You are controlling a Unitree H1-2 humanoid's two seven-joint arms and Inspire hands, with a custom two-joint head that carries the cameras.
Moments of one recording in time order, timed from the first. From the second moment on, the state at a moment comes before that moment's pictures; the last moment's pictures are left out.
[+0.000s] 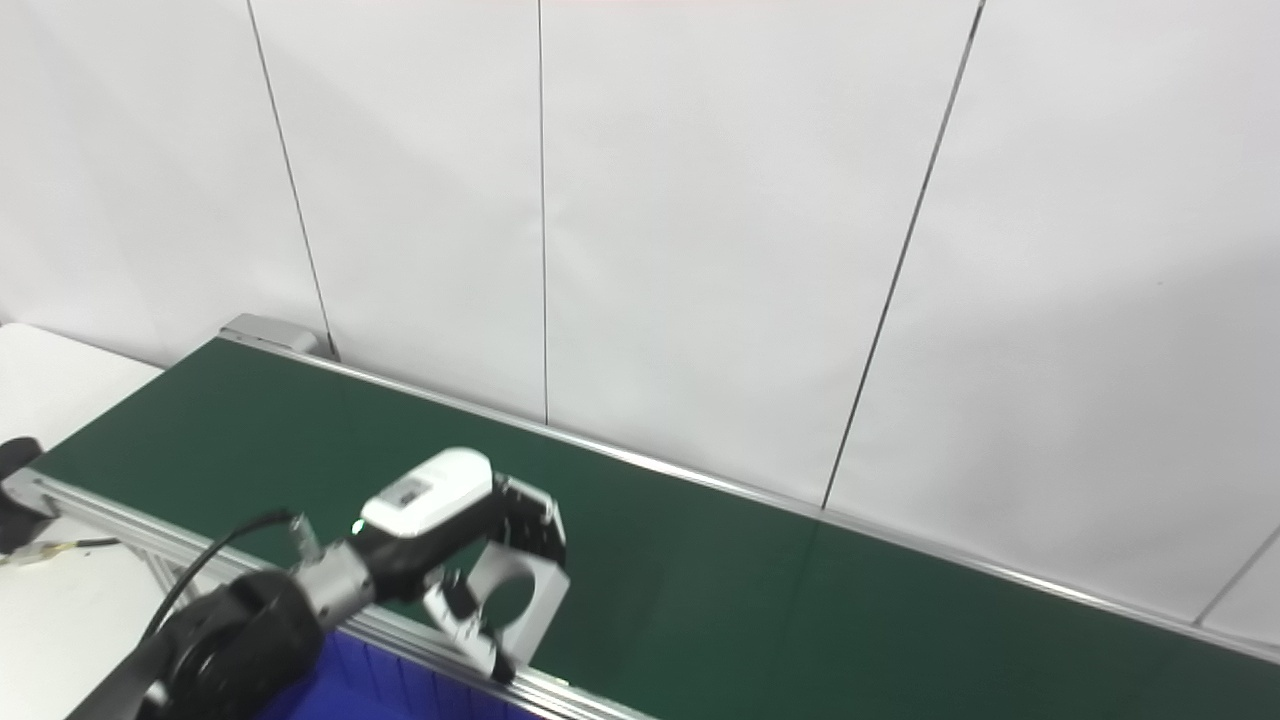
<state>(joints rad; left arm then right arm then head) -0.13 0.50 -0.17 -0.40 0.59 0.05 -0.36 0.25 -0.08 0.26 0.19 -0.12 -0.41 -0.01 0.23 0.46</state>
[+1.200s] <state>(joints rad) 0.14 0.38 -0.28 -0.49 0.67 0.06 -0.47 0.29 -0.09 0.19 -0.04 -0.13 -0.36 0.01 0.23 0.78</state>
